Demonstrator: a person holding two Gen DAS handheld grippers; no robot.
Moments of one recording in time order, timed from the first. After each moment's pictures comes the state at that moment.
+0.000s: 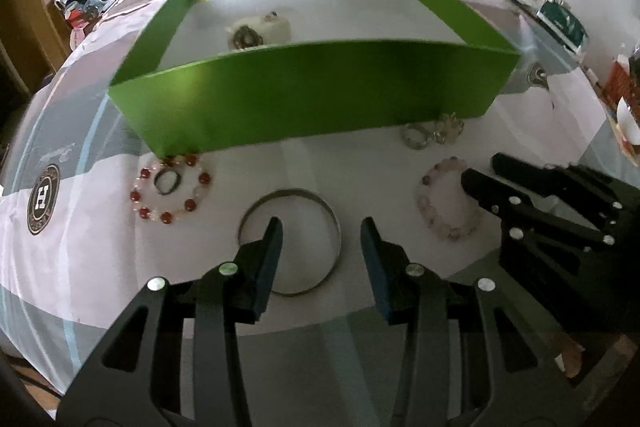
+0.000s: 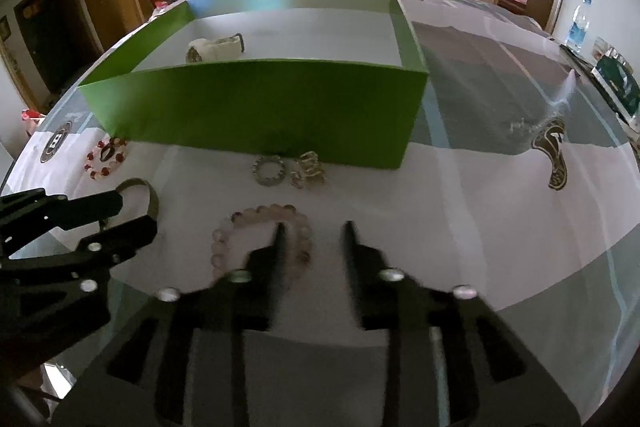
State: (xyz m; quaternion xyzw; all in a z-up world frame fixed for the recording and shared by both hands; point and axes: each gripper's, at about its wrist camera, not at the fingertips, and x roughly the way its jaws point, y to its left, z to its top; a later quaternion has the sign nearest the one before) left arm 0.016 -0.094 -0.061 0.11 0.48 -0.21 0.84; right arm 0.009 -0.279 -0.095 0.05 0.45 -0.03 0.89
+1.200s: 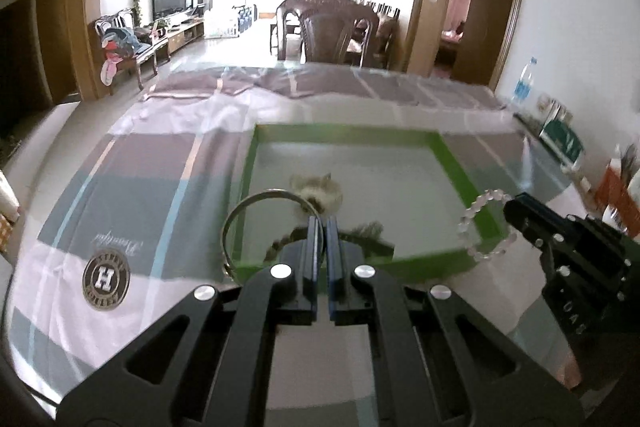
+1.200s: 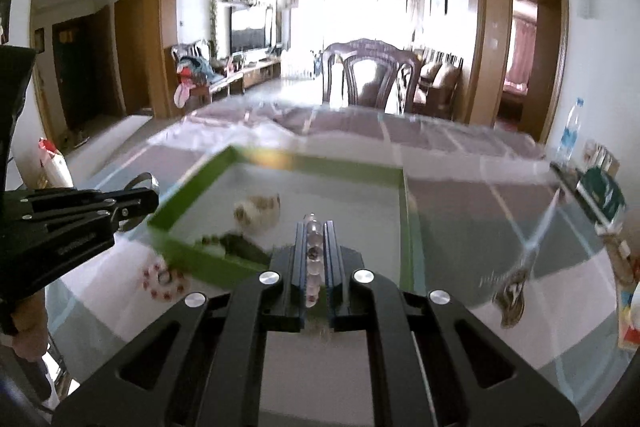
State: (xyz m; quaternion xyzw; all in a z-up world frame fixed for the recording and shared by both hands) left arm 0.046 -0.048 0.056 0.01 0.34 -0.20 0.92; right arm 0.018 -0.254 0.030 0.00 0.26 -0.02 0.97
